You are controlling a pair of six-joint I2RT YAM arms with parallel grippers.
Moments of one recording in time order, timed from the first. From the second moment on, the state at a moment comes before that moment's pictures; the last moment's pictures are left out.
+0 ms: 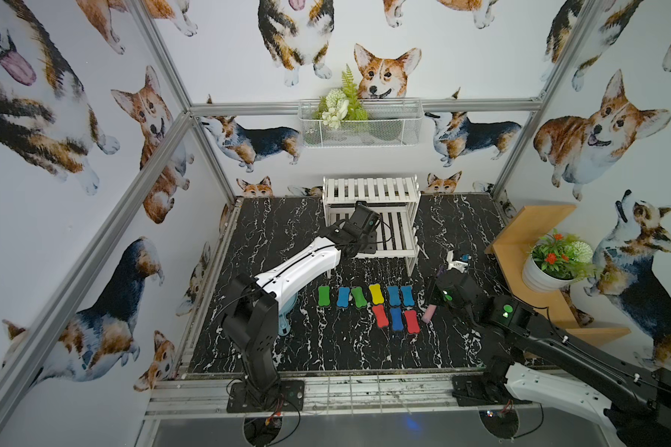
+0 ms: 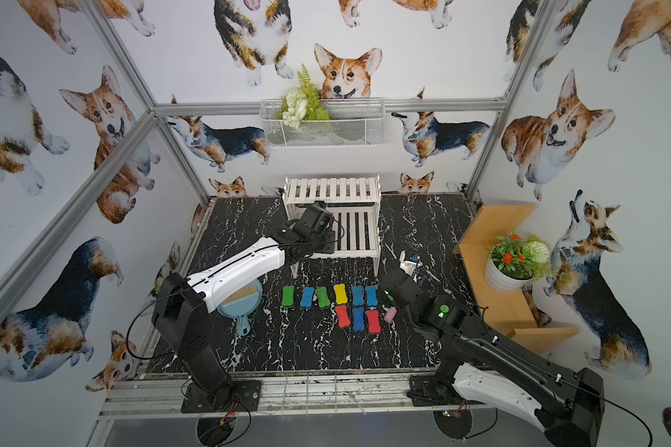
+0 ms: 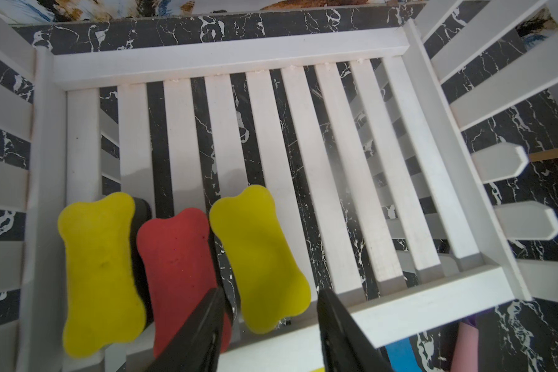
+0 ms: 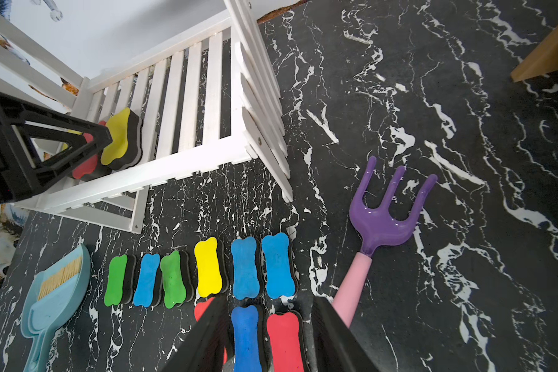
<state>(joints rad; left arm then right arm) -0.68 1.77 1.51 -0.60 -0.22 -0.45 0.82 0.87 0.78 -0.67 0.50 0.89</state>
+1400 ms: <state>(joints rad) -0.71 1.90 1.66 -0.69 -0.37 -0.36 0.80 0.81 0.76 -0.69 0.52 0.90</state>
